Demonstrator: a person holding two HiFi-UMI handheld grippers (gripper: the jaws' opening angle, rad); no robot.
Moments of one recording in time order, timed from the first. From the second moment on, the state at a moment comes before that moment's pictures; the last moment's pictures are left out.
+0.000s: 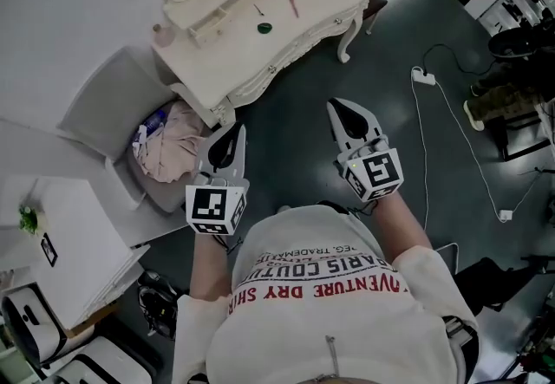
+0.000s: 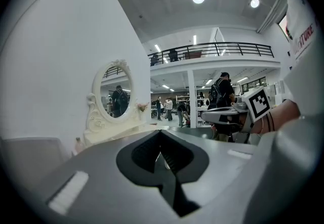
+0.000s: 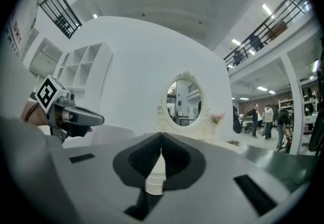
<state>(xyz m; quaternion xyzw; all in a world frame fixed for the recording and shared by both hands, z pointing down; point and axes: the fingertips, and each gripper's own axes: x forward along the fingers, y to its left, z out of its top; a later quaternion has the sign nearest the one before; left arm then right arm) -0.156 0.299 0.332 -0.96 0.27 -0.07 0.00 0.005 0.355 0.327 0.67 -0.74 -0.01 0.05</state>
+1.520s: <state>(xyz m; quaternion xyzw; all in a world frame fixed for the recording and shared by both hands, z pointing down) -0.015 0.062 0.373 -0.87 0.48 -0.10 -0.06 0.166 0.047 0.405 0.45 -0.88 0.10 0.12</state>
